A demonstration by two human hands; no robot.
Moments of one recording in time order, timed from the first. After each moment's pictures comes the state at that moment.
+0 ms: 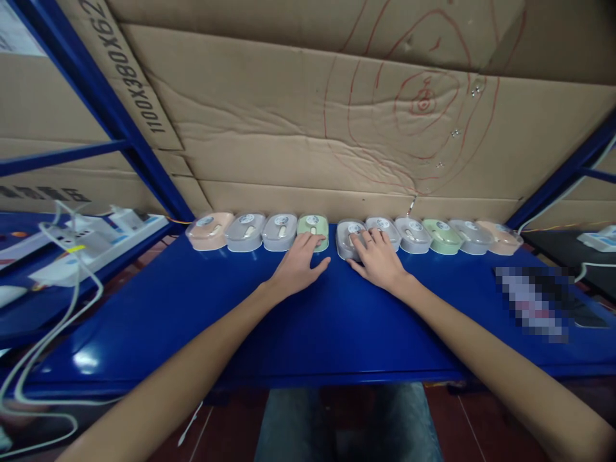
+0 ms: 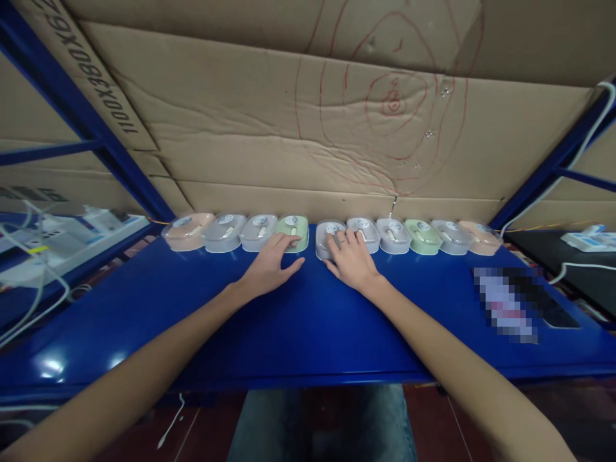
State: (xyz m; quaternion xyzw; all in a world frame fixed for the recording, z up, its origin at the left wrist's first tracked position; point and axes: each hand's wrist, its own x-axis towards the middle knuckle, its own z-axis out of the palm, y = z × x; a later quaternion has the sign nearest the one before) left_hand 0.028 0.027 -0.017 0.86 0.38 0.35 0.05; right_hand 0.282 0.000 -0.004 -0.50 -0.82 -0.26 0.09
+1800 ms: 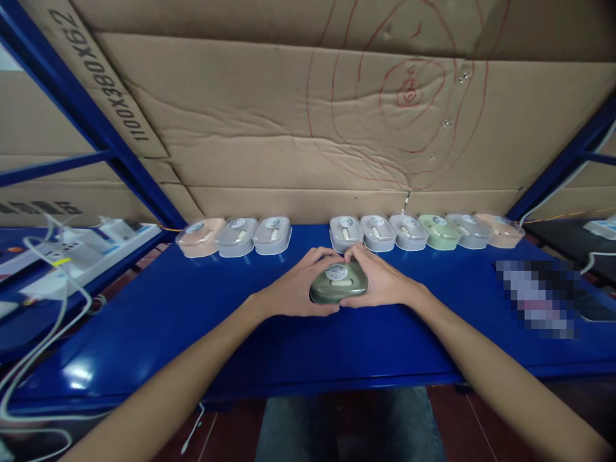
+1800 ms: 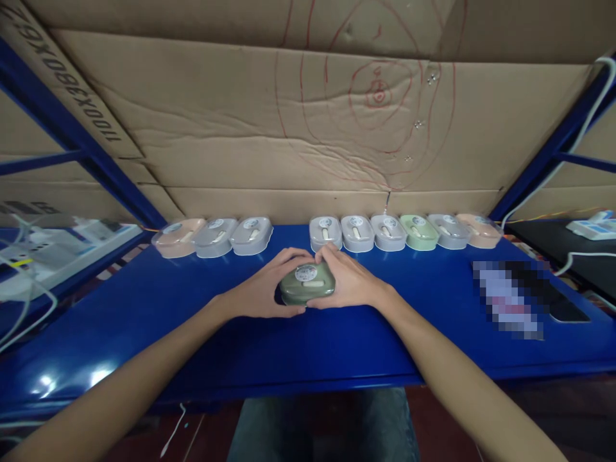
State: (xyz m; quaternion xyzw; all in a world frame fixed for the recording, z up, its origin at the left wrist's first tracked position) left_hand 0.035 -0.011 0.012 0.92 0.23 0.22 0.22; right_hand 0.298 -0.035 0.010 -0.40 -0.87 0.16 0.25
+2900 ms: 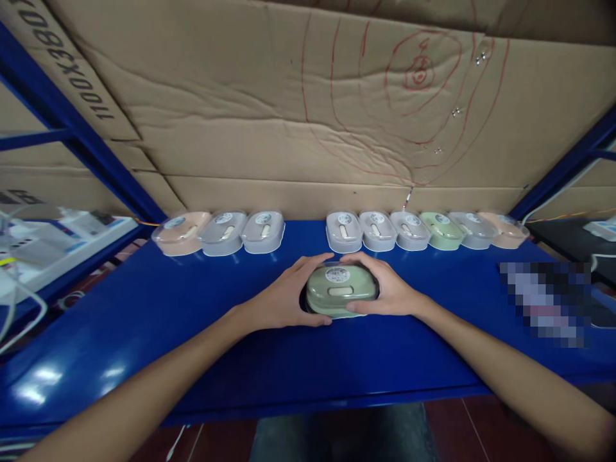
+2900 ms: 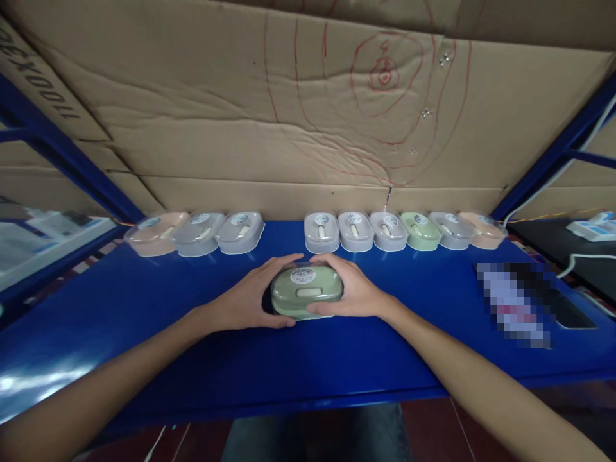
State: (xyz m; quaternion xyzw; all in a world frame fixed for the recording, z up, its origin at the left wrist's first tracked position) left_hand 0.022 -0.011 -0.008 0.89 0.31 0.22 0.25; right_hand 0.307 -0.038 -0.010 -0.34 -0.82 0.27 0.36
